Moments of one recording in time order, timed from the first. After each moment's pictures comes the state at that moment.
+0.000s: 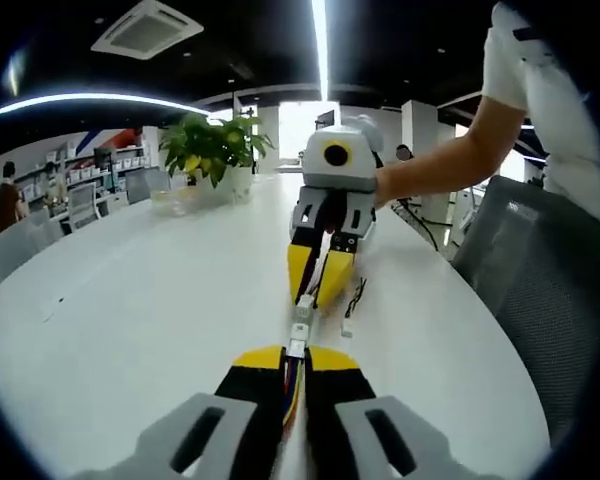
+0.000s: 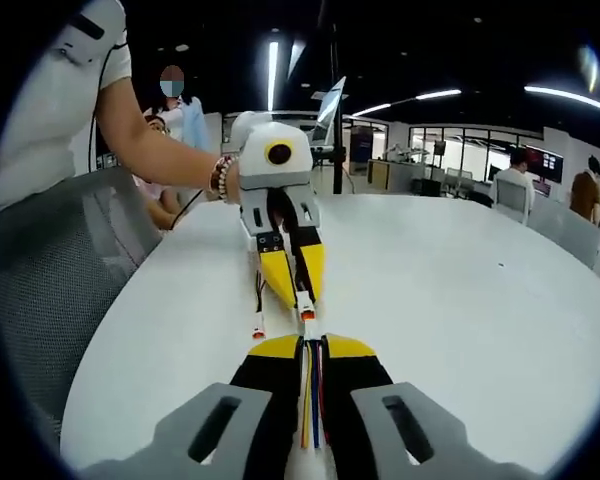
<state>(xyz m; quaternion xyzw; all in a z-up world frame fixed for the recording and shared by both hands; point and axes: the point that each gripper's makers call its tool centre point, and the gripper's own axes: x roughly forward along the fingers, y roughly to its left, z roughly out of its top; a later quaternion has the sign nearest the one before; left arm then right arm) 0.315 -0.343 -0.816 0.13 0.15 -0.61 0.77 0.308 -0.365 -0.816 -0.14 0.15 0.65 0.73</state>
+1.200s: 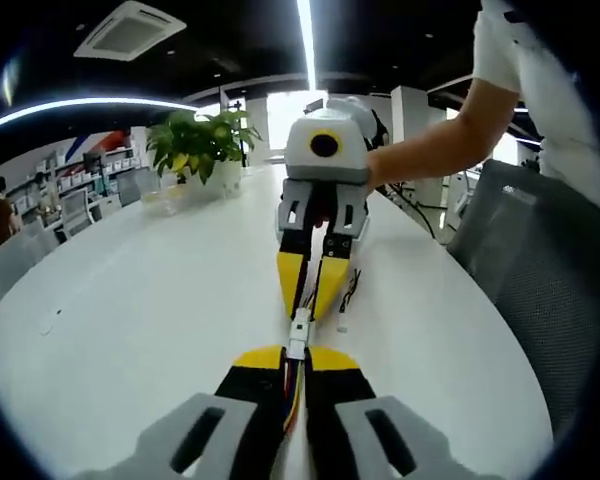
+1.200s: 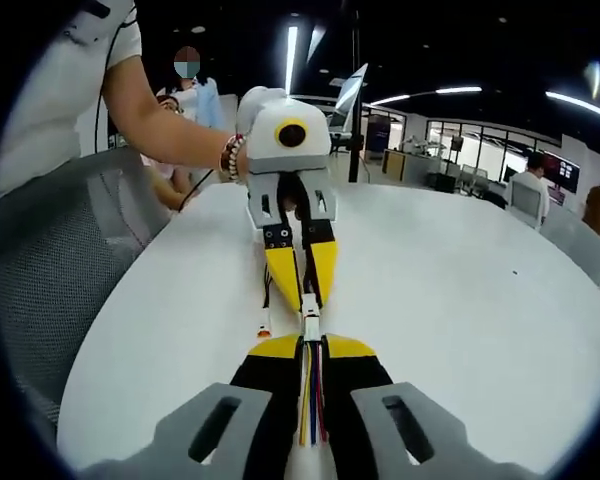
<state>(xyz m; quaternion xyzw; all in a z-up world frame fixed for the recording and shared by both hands) 0.311 -0.346 -0.820 0.17 0.16 -0.62 0.75 0.302 -0.357 -0.824 -0.19 0.16 0.66 0.71</state>
